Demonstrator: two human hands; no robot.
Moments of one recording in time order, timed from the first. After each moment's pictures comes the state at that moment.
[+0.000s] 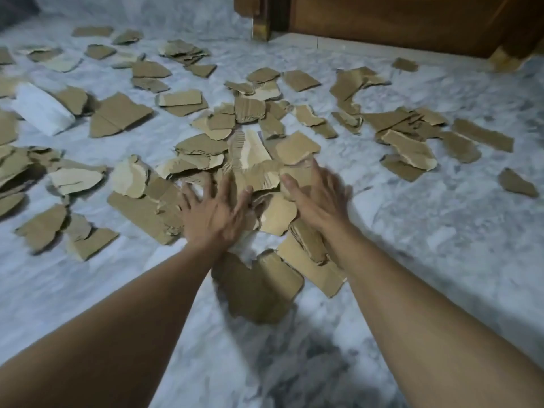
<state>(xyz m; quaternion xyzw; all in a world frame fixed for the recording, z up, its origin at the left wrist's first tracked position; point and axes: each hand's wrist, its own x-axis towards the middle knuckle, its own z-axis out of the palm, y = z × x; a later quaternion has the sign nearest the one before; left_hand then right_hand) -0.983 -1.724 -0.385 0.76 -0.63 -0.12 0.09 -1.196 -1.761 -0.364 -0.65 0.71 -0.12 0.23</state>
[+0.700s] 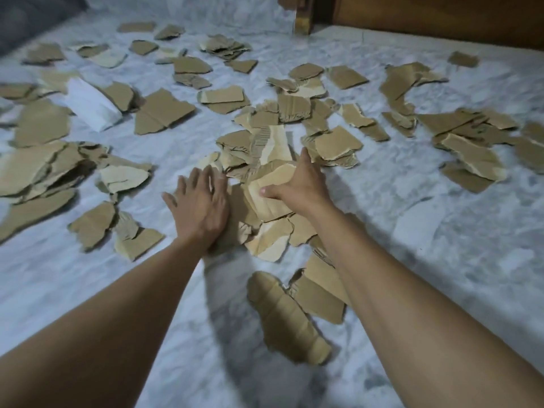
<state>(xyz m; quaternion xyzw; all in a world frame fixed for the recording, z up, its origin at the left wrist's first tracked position) -0.885 -1.738 -0.383 0.80 -0.54 -0.13 0.20 -1.073 -1.793 -0.345 -0.63 0.67 -0.18 0.36</state>
